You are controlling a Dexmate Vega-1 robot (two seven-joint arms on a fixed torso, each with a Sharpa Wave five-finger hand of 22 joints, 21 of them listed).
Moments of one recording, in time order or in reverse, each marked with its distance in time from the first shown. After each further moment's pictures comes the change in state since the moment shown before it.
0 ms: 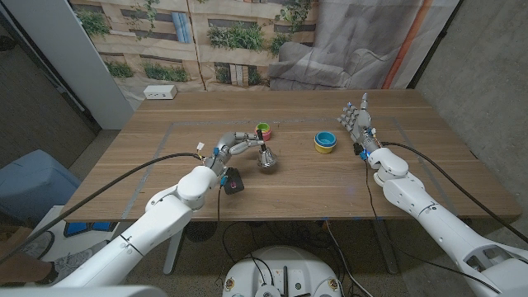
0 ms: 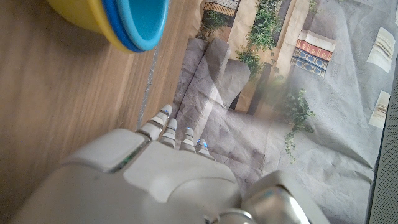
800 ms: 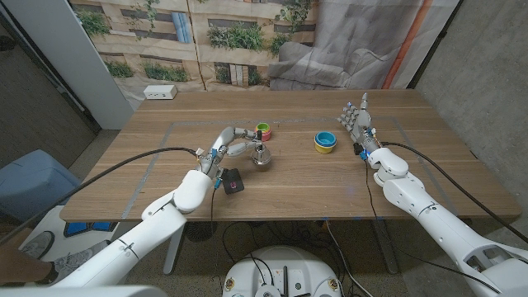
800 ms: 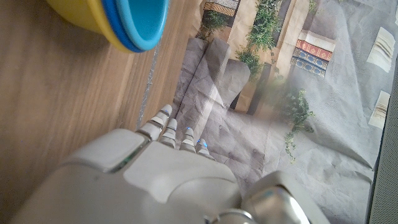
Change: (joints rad) left arm 0.006 0.012 0.016 0.135 0.381 -0.341 0.038; left_hand 0.000 0.000 0.007 0.001 0.001 0.000 0.000 0.001 -0.007 0.000 0.000 0.002 0.000 0.000 0.000 0.000 0.000 0.007 0.000 0.006 0.000; right arm -0.001 0.000 0.000 -0.002 0.000 0.000 -0.001; right_hand 0.000 0.000 0.000 0.000 0.000 0.000 0.000 0.000 0.000 0.000 0.000 0.000 0.000 0.000 0.000 0.000 0.000 0.000 0.000 0.000 0.000
